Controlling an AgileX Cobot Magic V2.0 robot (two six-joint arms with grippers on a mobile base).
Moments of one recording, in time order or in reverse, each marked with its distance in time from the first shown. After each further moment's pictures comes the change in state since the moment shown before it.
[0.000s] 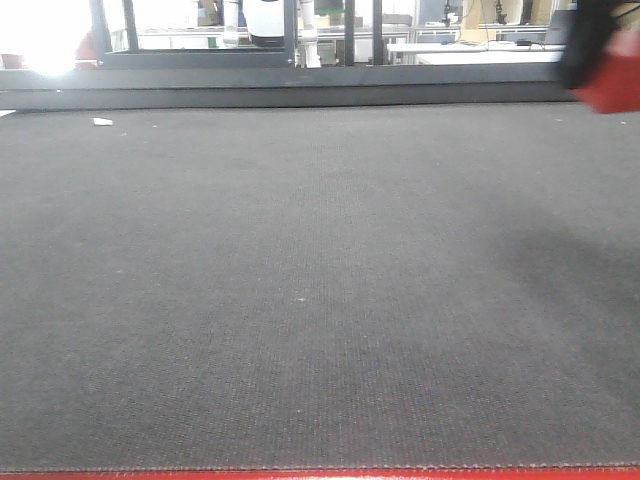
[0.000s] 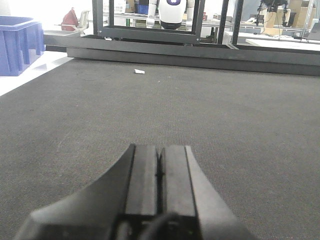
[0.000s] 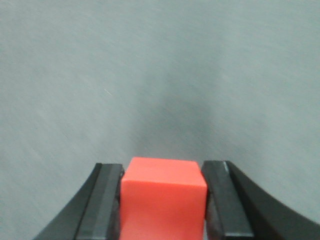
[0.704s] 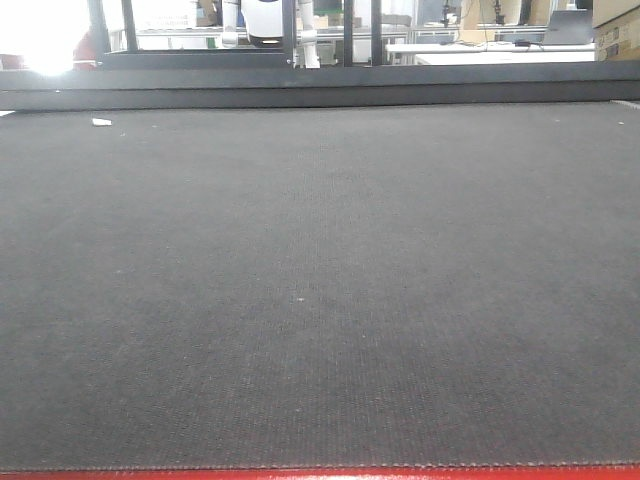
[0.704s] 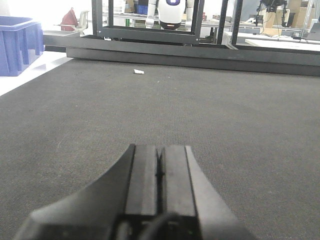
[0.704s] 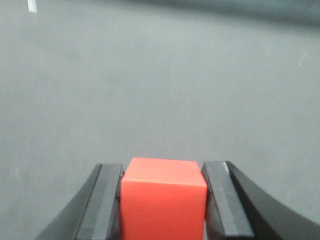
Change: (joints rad) left arm 0.000 0.000 0.000 0.000 0.000 0.000; right arm -0.007 -0.813 0.358 -0.081 -0.140 -0.027
